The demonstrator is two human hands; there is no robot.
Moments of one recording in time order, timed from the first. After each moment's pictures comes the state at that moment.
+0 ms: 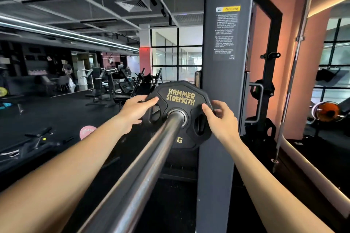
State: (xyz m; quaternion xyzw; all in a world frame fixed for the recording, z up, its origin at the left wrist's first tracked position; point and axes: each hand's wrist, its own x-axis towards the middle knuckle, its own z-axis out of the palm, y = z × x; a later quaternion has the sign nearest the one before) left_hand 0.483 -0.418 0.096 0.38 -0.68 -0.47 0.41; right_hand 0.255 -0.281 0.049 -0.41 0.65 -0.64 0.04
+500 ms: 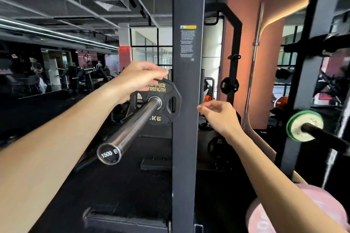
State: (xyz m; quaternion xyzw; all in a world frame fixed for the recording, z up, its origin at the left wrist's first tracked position) left_hand 0.532 -0.190 0.185 0.24 -0.81 -0.37 0.39; right_hand 0.305 -0.066 0.070 -0.42 0.68 -0.61 0.02
